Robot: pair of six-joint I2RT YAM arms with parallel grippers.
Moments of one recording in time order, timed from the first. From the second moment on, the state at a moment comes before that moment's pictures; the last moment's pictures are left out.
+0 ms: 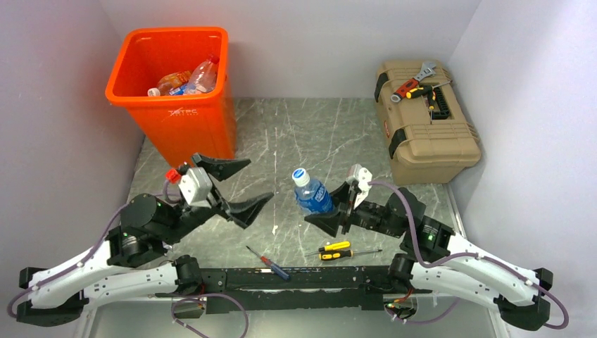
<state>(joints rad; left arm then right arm) -1.21 0.57 0.94 -0.14 -0.17 0.08 1.07 0.62 0.73 -0.16 -0.20 0.20</state>
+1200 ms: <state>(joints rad) -1.21 1.07 1.14 0.00 -0.24 -0.28 1.13 0.73 0.43 0.62 0.18 0.28</state>
